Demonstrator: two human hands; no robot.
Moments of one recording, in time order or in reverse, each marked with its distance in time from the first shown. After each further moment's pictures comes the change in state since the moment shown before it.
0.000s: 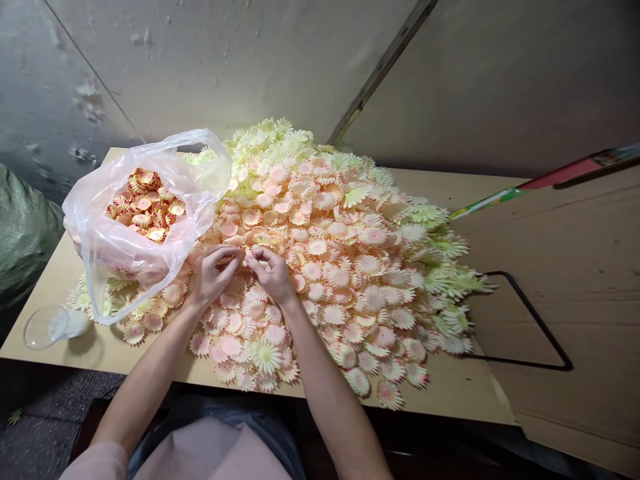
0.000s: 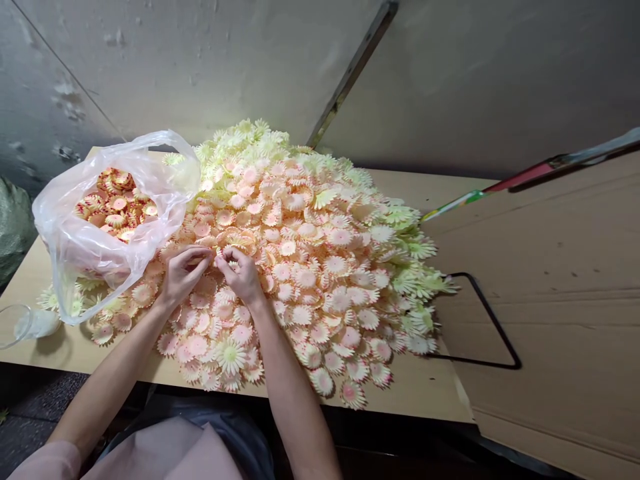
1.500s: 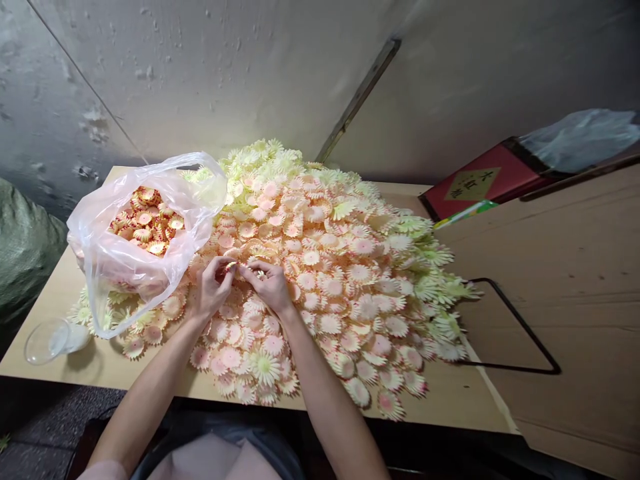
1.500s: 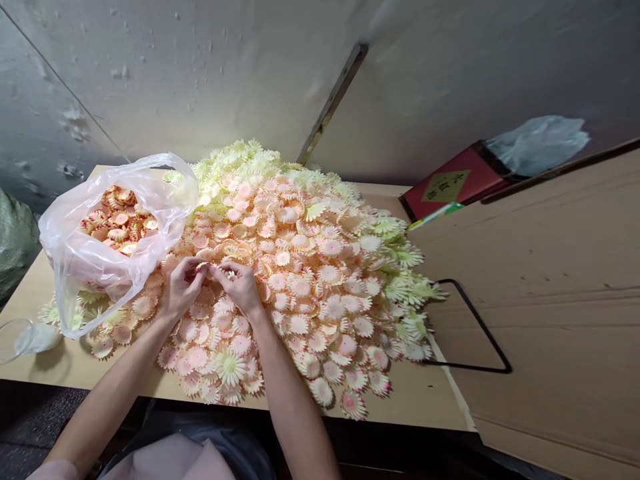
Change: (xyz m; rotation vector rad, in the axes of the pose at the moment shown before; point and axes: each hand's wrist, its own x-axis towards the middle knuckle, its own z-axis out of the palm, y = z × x) left_hand -0.002 0.001 0.005 0.010 0.071 -0.088; right_hand 0.003 0.001 0.004 0.035 0.064 0.042
